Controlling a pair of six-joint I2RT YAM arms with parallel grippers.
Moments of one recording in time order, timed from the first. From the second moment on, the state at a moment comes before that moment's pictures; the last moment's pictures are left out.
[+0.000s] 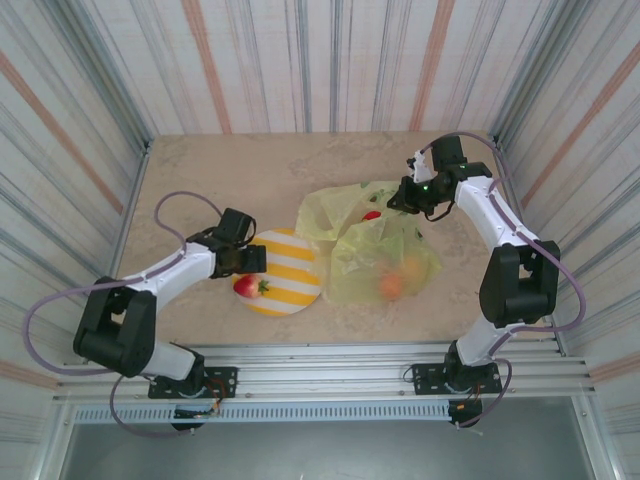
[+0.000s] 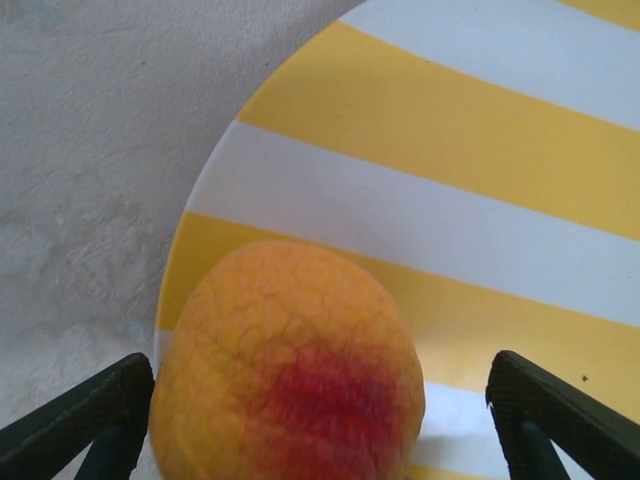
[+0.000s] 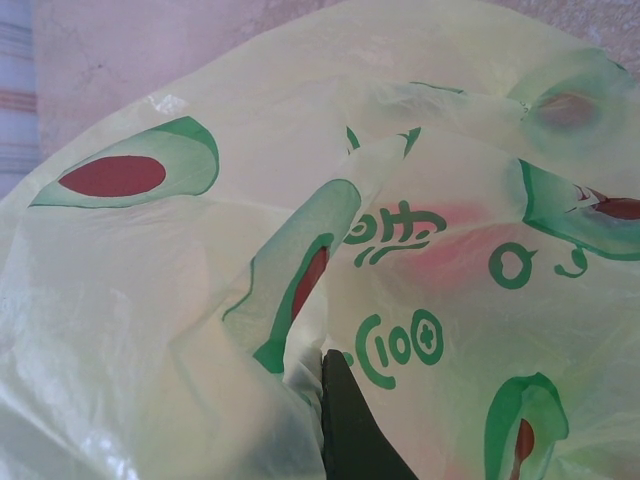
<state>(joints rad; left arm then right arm) -0.39 1.43 0.79 -0.51 -0.07 -0.38 0.12 1.67 1.39 -0.82 -0.57 0.30</state>
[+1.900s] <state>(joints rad) -0.84 1.85 1.58 -0.38 0.05 -0.23 0.12 1.64 1.33 -0.81 -0.61 0.30</state>
